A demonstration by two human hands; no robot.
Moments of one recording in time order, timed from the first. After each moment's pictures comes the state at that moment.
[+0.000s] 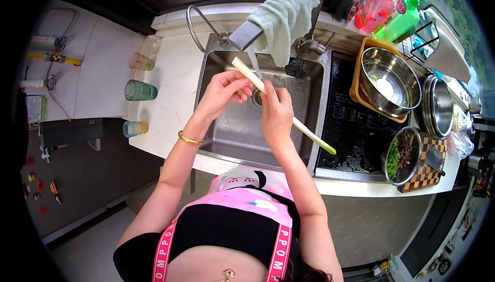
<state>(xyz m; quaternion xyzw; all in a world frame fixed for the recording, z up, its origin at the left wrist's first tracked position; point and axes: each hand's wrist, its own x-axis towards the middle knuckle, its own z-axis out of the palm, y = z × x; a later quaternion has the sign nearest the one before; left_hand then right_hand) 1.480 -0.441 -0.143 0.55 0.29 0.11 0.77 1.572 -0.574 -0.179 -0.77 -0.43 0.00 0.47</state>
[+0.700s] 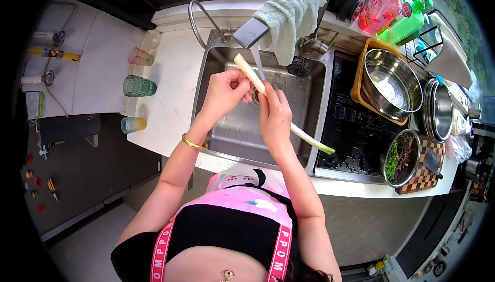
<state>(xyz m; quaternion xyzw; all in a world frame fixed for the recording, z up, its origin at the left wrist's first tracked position) 1.487 -0.454 -0.134 0.71 0.33 0.16 0.60 1.566 -0.573 -0.164 -0.74 -0.40 0.09 0.53</state>
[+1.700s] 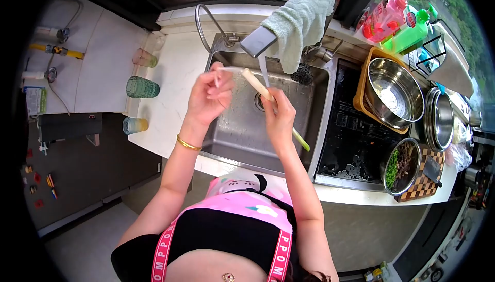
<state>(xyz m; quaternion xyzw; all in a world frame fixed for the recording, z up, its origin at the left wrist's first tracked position) 1.462 -0.423 -0.132 0.15 0.07 0.19 0.97 1.576 -0.562 -0.188 -0.72 -0.37 0.14 0.57</state>
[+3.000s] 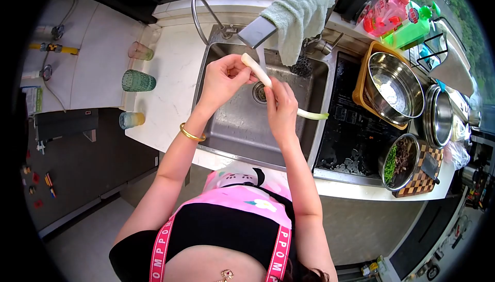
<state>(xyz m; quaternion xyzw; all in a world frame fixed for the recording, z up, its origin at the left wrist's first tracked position) 1.494 -0.439 -0.135 0.67 0.30 0.26 0.63 1.586 -0.565 -0.180 -0.73 -0.41 0.13 0.53</state>
